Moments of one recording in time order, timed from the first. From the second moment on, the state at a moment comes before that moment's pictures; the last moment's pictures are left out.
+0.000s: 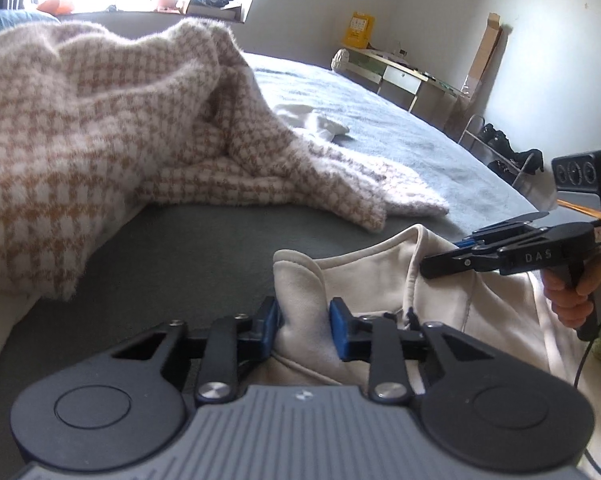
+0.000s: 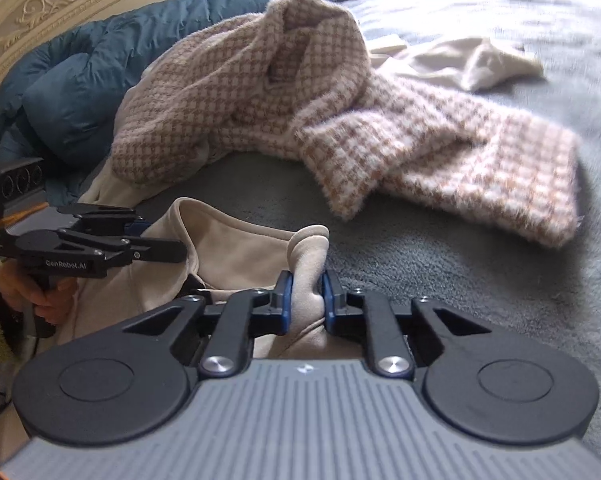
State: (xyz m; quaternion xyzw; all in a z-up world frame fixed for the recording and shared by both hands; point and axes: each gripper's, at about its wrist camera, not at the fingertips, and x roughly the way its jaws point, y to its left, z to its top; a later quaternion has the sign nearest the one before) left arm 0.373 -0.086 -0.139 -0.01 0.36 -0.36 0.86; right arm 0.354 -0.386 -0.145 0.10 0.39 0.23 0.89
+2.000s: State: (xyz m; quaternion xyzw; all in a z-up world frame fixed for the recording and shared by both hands) left arm -0.085 -0.038 -0.042 0.04 0.23 -0.44 0.87; right arm -0.076 -0.313 -0.055 0.12 0.25 0.23 0.93
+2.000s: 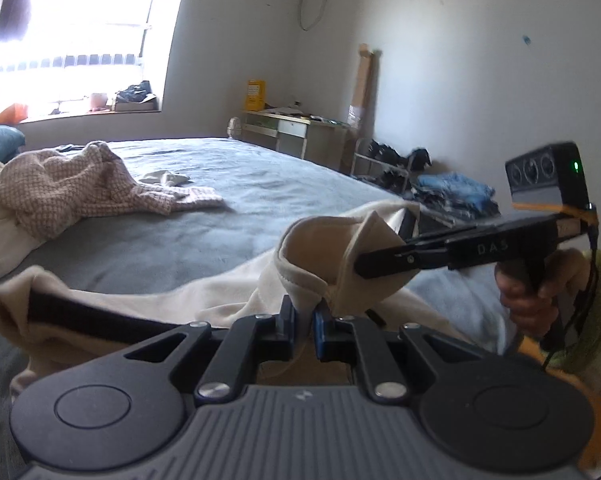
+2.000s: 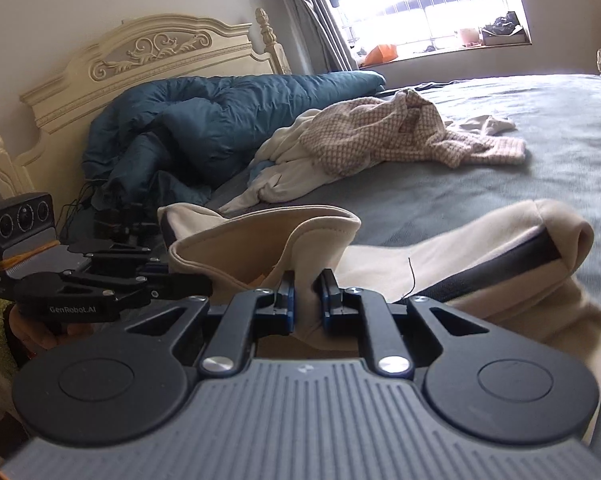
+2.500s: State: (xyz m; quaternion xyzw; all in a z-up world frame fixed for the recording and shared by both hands) left arm -0.143 -0.037 -0.098 0.09 0.25 -0.44 0.86; right arm -0.143 -0.298 -0.115 0.06 0.24 0.22 0.94
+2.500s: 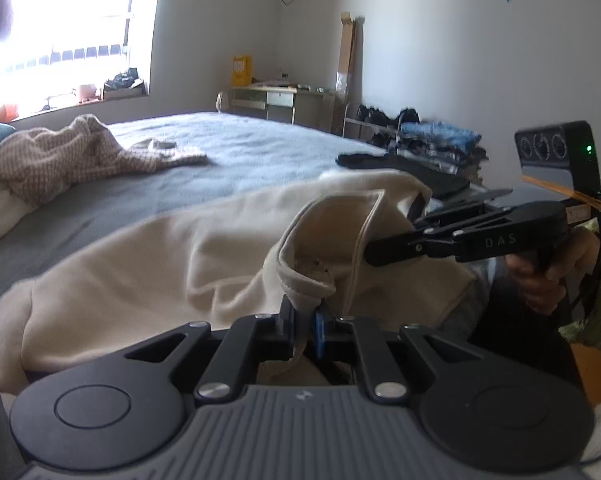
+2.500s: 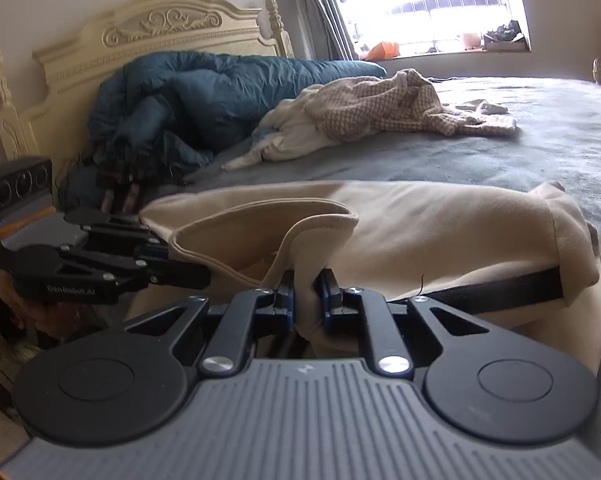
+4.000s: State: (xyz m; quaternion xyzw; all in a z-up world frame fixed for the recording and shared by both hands) left arm -0.093 0.063 -0.168 -0.35 0.41 -0.25 0.80; right arm -0.174 -0.414 -0.195 0.61 0.30 0.03 0.73
